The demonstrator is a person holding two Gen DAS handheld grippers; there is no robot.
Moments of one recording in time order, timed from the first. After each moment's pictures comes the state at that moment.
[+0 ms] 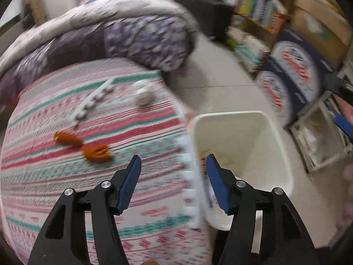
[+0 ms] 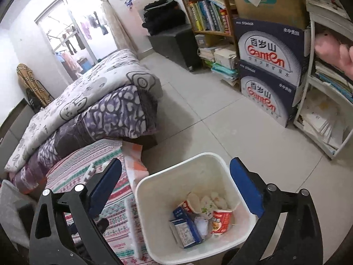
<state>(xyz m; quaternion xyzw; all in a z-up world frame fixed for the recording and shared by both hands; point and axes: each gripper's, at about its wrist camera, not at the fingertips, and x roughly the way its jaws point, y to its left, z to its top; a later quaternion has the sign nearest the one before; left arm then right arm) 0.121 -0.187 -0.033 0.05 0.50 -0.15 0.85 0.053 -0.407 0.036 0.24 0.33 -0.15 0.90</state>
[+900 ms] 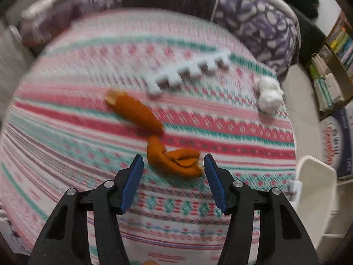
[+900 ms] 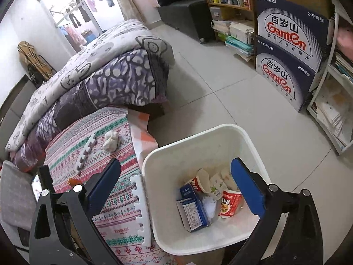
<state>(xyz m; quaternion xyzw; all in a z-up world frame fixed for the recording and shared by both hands) 0.192 -0.093 -0.081 -0.04 0.54 0.06 0.84 0.083 -0.377 0.006 0.23 0.41 -0.12 0.88</state>
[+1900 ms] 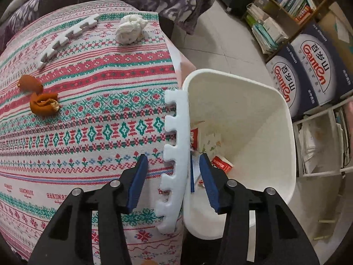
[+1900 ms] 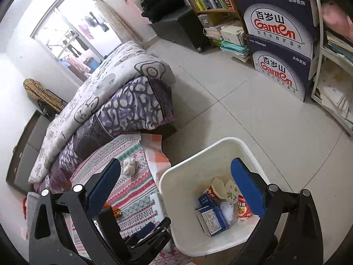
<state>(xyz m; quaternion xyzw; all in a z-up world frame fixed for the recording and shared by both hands) 0.128 -0.220 -0.093 -0.02 0.60 -0.13 0.79 0.063 -0.421 0.036 0.33 0.35 -0.11 0.87</state>
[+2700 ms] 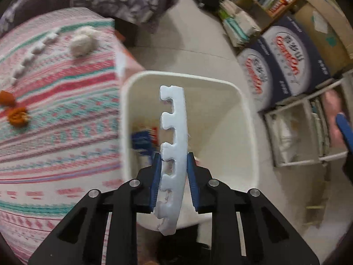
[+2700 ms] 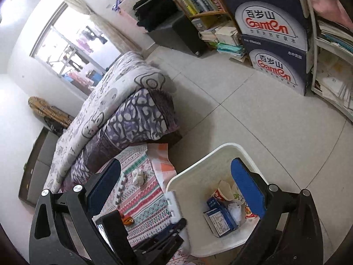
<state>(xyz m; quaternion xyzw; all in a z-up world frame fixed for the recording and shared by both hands) 0.116 -0.264 -0.065 -0.05 0.61 -0.22 0.76 0.046 -0.449 0.045 0.39 0.31 -0.11 0.86</state>
